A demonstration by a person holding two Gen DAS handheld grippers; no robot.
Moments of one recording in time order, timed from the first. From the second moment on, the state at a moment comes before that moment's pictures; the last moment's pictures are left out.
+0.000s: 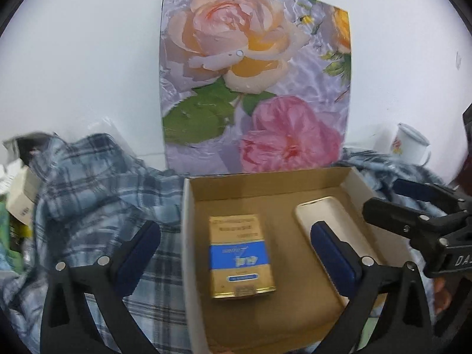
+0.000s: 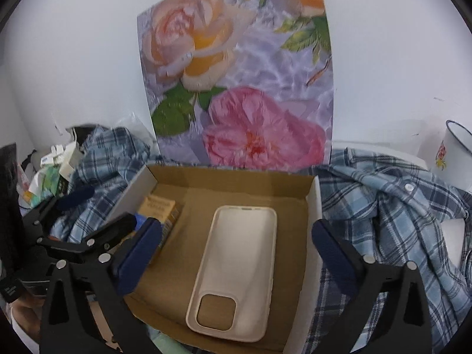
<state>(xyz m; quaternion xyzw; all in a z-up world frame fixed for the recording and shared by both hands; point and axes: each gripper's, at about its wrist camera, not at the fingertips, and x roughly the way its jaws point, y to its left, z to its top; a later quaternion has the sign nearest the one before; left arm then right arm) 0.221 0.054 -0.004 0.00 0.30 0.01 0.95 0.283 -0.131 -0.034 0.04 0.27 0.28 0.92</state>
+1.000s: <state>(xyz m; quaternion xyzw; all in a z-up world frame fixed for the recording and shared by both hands) 0.132 0.034 0.108 0.03 0.16 0.05 0.99 0.170 -0.137 0.074 -0.01 0.09 0.29 0.95</state>
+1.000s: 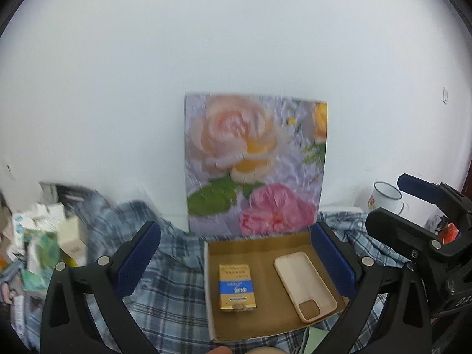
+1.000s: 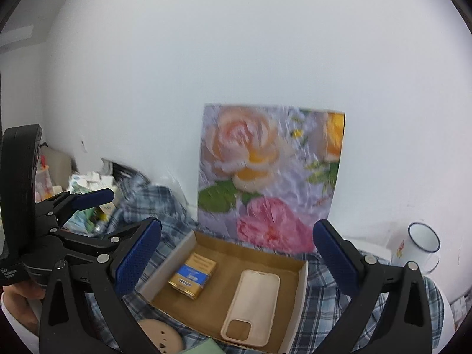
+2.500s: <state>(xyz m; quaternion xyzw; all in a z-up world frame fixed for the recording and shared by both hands) 0.024 -0.009 0.124 0.08 0.11 0.04 0.99 0.062 -0.168 0.084 -0.03 0.02 0.36 0.93</state>
